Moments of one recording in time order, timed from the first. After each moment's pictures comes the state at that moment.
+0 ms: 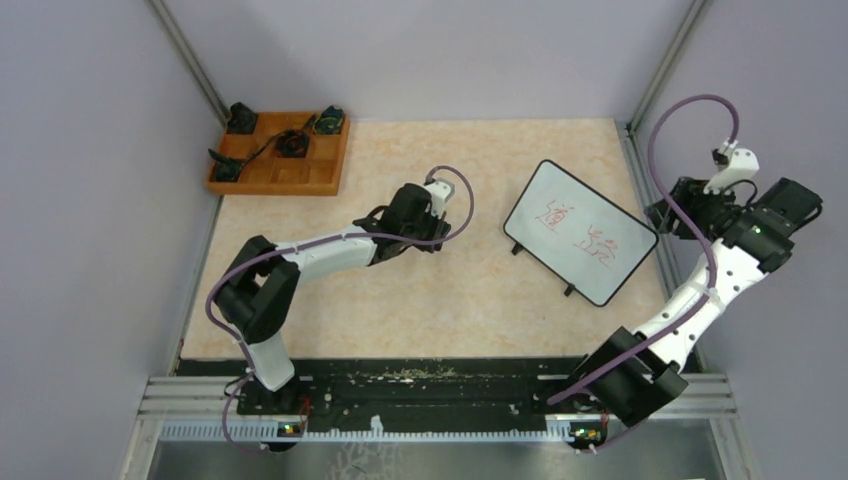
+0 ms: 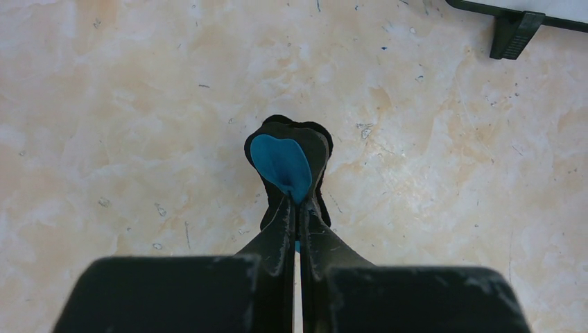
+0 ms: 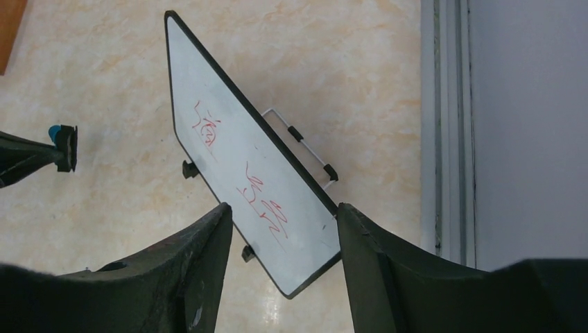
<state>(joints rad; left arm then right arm) -0.76 1.78 1.14 -0.01 -0.04 -0.12 -0.81 1.18 1.34 -0.92 -0.84 -0.42</state>
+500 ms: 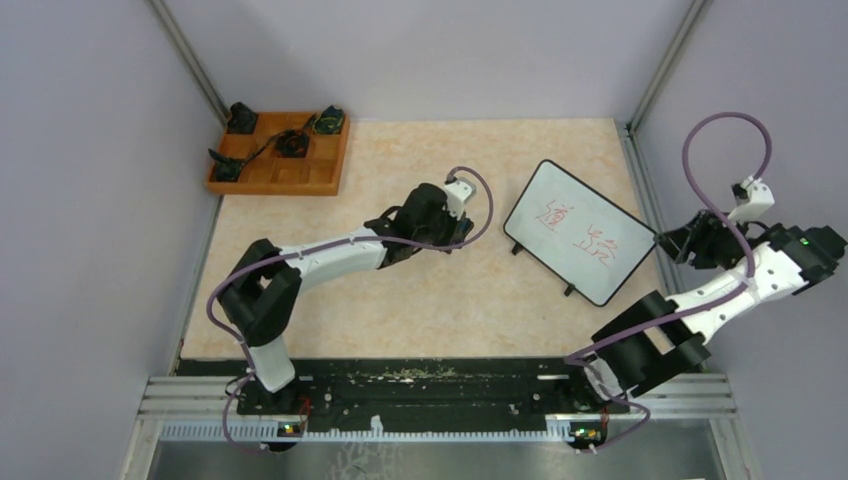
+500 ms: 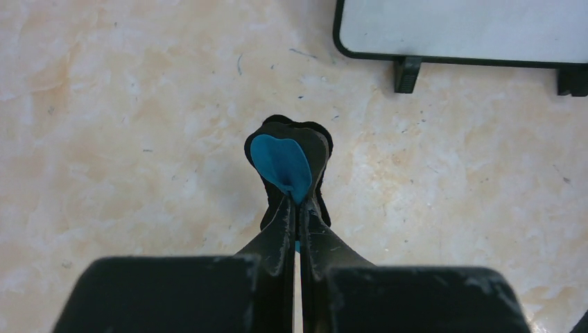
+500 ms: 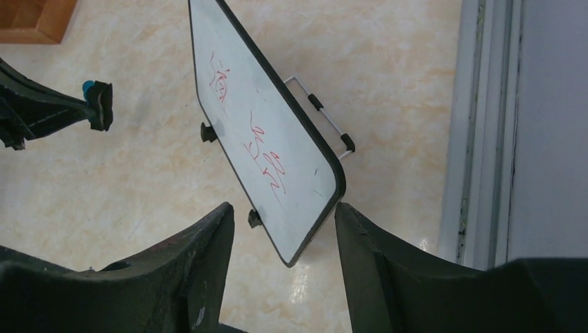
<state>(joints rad) -0.84 1.79 1.20 0.02 -0.01 -0.08 -1.08 1.32 1.35 -1.28 -1.11 -0.90</state>
